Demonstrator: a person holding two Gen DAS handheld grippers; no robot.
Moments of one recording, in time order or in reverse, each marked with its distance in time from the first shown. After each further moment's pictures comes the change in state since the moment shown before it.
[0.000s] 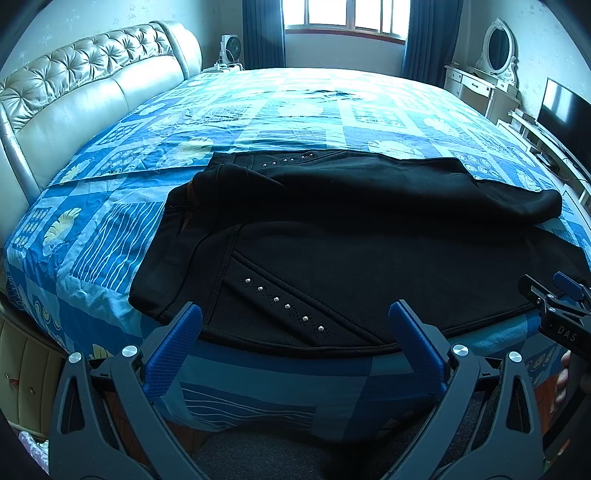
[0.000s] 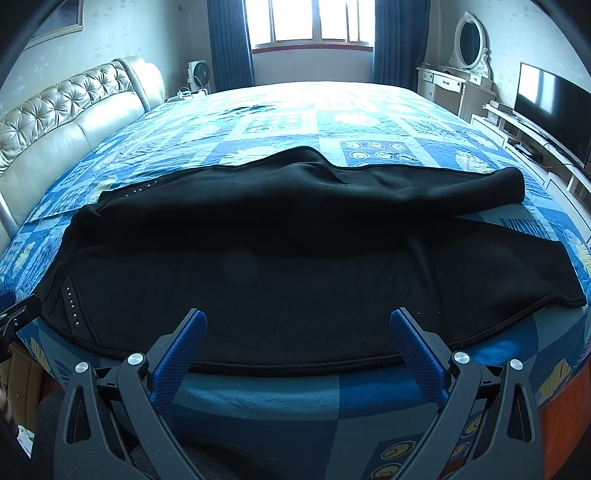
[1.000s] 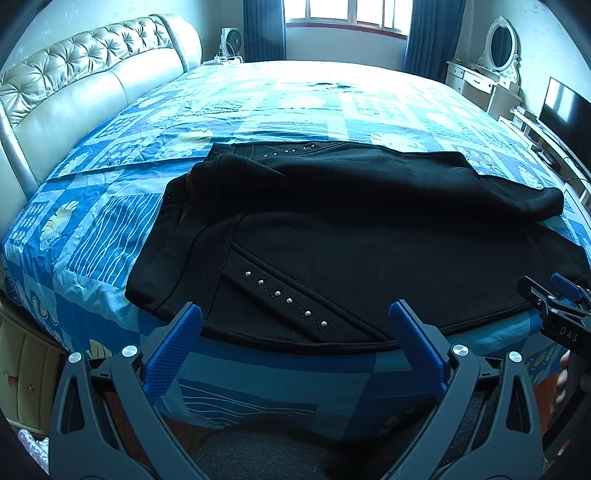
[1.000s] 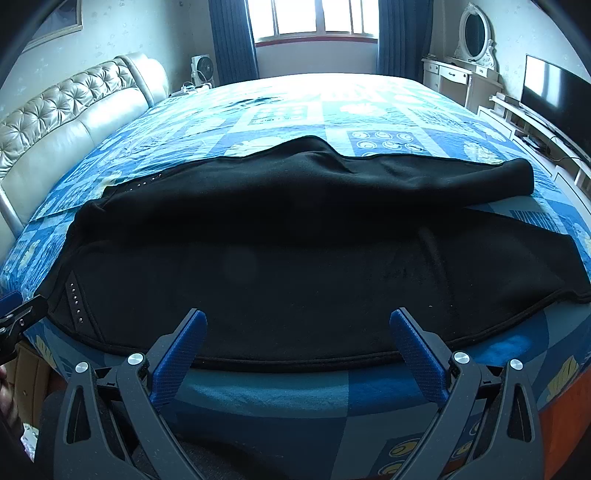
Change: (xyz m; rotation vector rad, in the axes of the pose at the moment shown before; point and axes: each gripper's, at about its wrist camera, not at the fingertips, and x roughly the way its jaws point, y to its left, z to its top) left arm 0.007 0.001 -0.004 -0.008 0.033 -0.006; right arm 0.006 -0.001 0.000 0.000 0.044 0.047
